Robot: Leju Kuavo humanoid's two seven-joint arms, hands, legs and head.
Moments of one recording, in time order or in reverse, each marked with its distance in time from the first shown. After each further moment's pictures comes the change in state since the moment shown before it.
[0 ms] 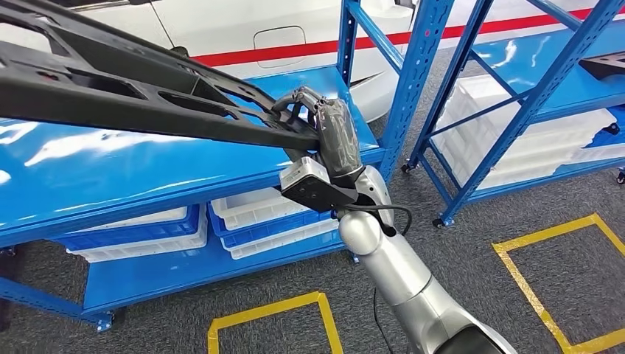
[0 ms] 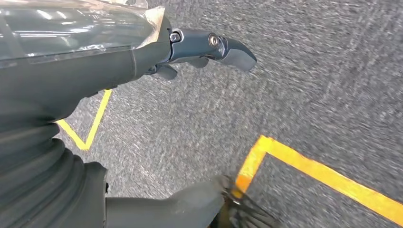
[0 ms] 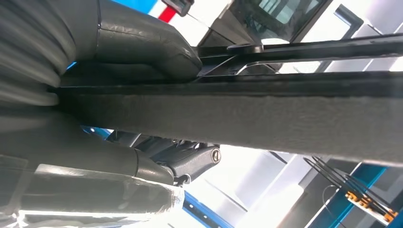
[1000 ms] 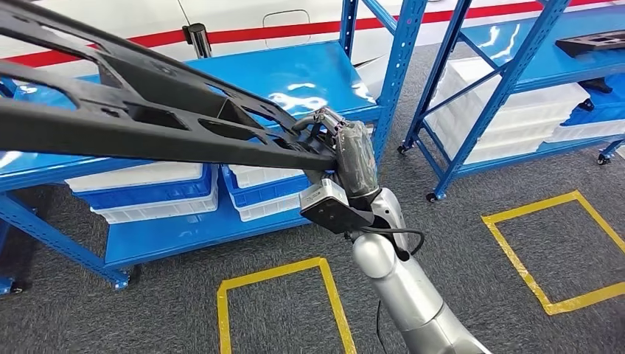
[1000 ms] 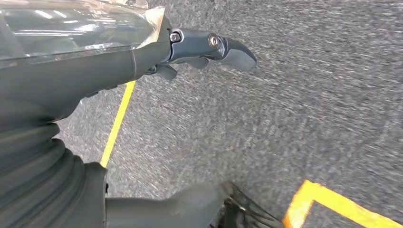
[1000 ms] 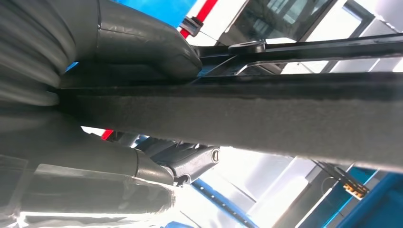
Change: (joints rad) left arm -0.001 0.000 -0.013 0.000 -0.056 0.006 -0.008; right arm 0.145 -0.017 -0.061 -0.127 0.047 0.016 0.026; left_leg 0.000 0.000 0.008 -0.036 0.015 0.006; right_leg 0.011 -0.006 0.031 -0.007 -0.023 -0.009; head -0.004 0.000
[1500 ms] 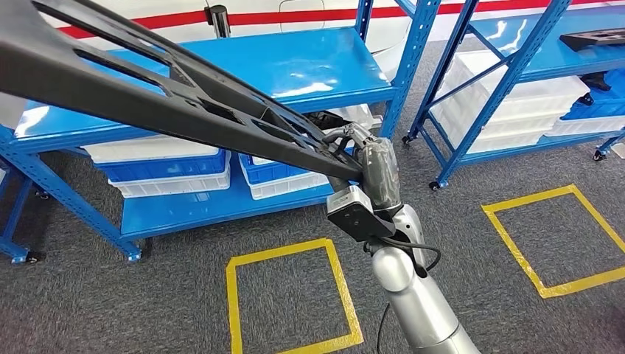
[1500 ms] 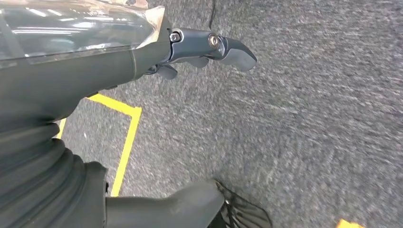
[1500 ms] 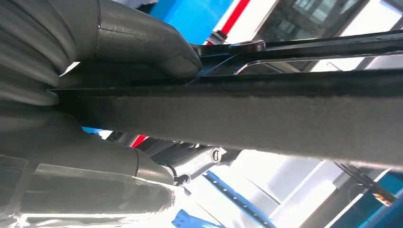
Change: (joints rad) left arm -0.009 0.006 -0.039 0.000 -0.068 -0.018 0.018; right arm 0.111 -0.017 -0.096 -0.059 0.004 0.010 0.015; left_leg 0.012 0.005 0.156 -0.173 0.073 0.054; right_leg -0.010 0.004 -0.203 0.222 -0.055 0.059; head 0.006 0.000
